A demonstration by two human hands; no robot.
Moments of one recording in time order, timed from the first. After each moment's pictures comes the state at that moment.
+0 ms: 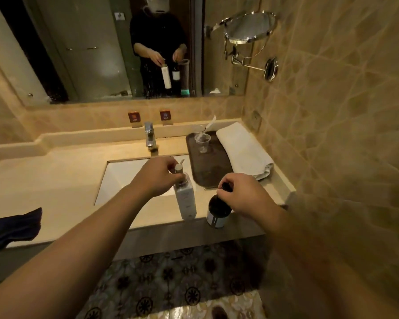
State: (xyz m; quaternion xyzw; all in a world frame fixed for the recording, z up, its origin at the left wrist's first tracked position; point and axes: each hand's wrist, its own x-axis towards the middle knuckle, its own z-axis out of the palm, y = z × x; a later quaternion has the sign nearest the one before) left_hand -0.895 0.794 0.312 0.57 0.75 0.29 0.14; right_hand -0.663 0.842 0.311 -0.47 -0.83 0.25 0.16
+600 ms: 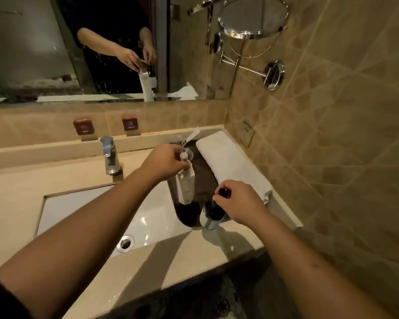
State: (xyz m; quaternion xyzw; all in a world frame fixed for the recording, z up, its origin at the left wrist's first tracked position) left_hand -0.985 1.060 0.286 0.63 0.70 0.27 0.18; right_hand -0.754 1.018 0.283 -0.59 -0.76 0.25 0.13
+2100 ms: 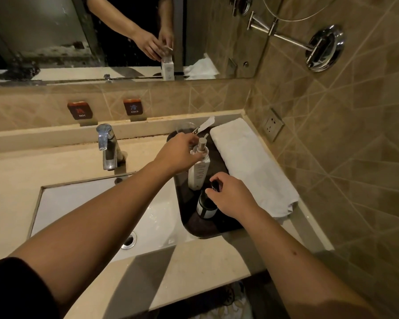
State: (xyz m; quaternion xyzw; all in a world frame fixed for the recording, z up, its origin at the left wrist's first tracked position) left_hand -0.993 1.163 0.225 0.63 0.70 0.29 0.18; right_hand -0.800 1.127 0.212 -0.57 -0.76 0.30 0.08
